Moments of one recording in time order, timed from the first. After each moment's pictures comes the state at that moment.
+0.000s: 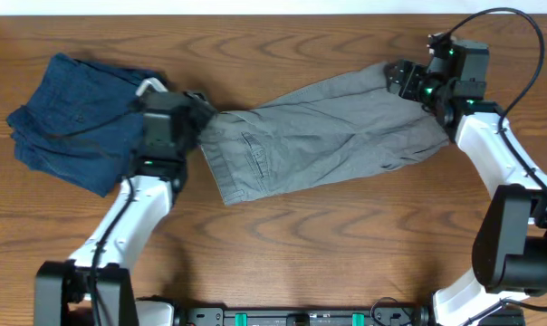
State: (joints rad) left arm -0.09 1.46 0.80 0.12 0.02 -0.98; right arm -0.06 1.80 1.22 -0.17 -0.33 0.30
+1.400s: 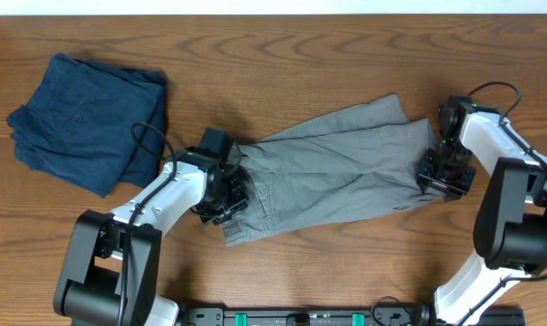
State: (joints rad) left arm -0.31 1.66 0.84 -0.74 0.28 -0.78; right arm -0.13 1.92 1.19 -1.05 0.11 0.42
